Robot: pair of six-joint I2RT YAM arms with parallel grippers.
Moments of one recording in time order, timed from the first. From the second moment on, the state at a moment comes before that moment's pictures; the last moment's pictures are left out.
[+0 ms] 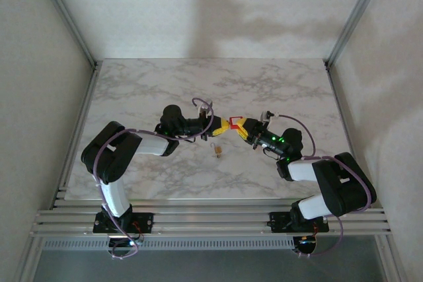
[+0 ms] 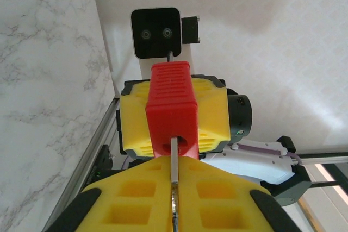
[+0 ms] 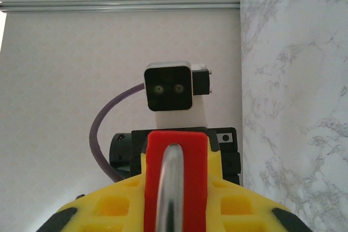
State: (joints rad) left arm -0.55 1.83 0.78 1.10 0.97 -1.52; right arm 0.36 1.44 0.29 1.27 -0.71 1.63
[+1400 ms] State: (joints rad) left arm -0.57 1.83 0.76 1.18 0.95 -1.55; right arm 0.41 1.45 0.32 1.26 -0.66 1.60
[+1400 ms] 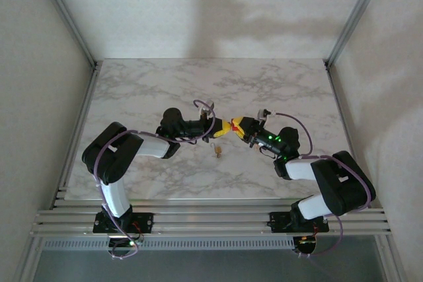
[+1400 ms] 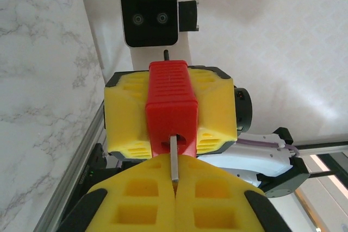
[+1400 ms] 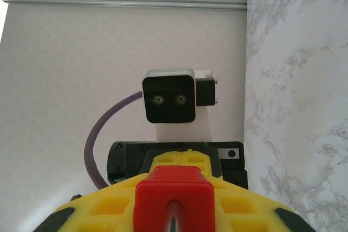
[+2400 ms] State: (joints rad) left arm -0.53 1.83 0.60 1.38 0.85 -1.67; right arm 0.34 1.38 0.30 1.10 -0.61 1.51
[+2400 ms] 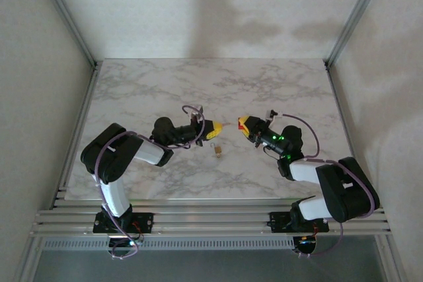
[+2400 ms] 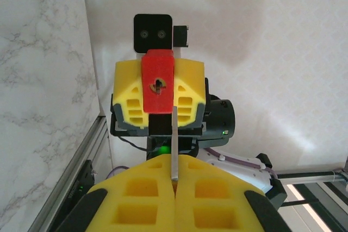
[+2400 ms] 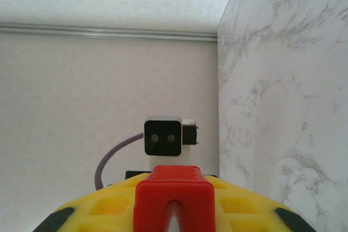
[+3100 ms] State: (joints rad) left arm -0.36 1.30 0.49 0.41 0.30 -0.98; right arm 0.35 1.19 0.65 0.11 -0.76 0.96
